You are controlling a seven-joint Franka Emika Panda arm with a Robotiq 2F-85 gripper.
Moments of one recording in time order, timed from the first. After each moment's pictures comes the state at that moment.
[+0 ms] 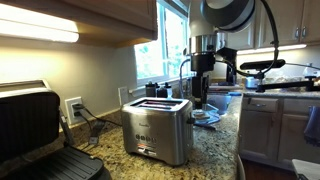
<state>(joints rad) -0.05 -0.33 -0.08 -2.41 0.02 2.12 -0.19</state>
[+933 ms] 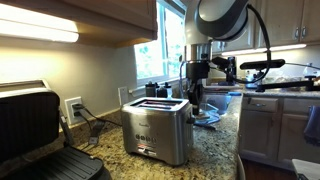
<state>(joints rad) -0.04 -0.26 -0.08 -2.41 0.05 2.20 -0.19</state>
